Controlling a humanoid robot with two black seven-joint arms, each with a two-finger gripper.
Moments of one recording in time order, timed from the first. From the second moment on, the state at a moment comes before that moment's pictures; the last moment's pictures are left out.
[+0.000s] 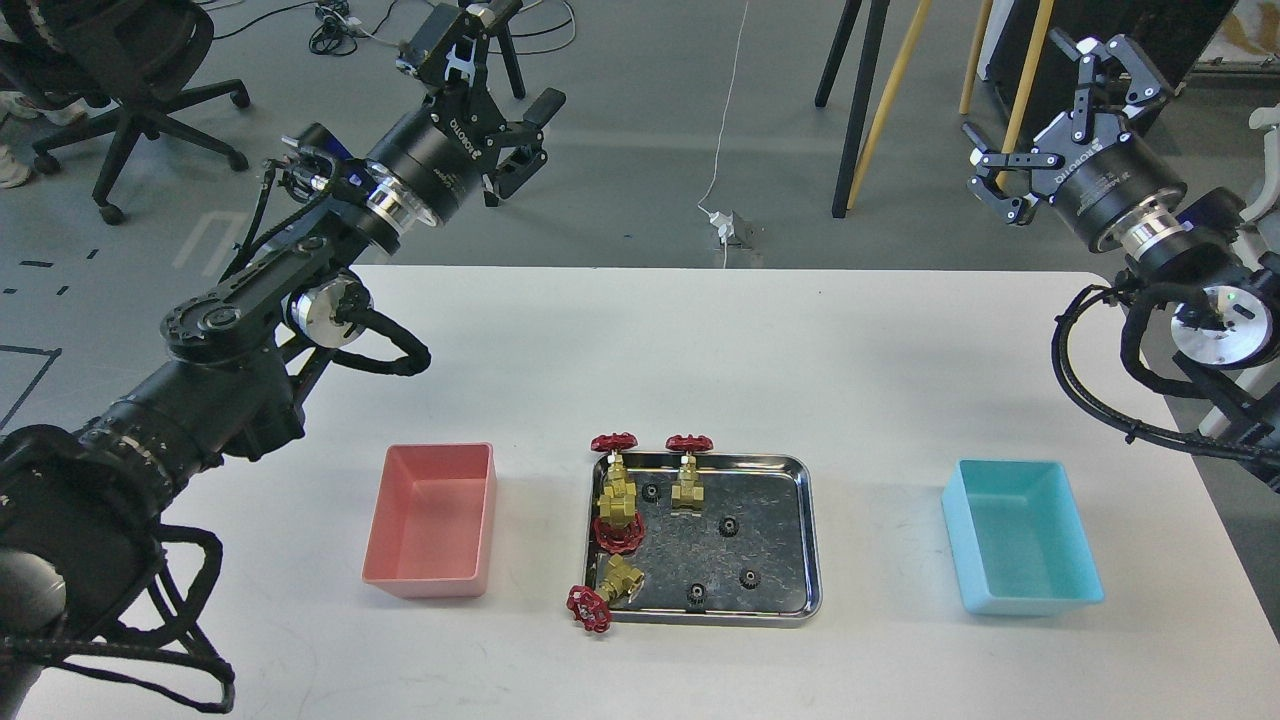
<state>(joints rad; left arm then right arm) -0.94 0.16 -0.70 -0.60 0.49 -0.49 -0.49 0.87 -0.53 0.55 0.72 0.15 0.49 0.27</state>
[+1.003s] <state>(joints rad) -1.18 0.45 -0.07 -1.10 0.82 -0.14 -0.49 1.07 -0.54 0.53 0.57 0.15 0.49 0.21</state>
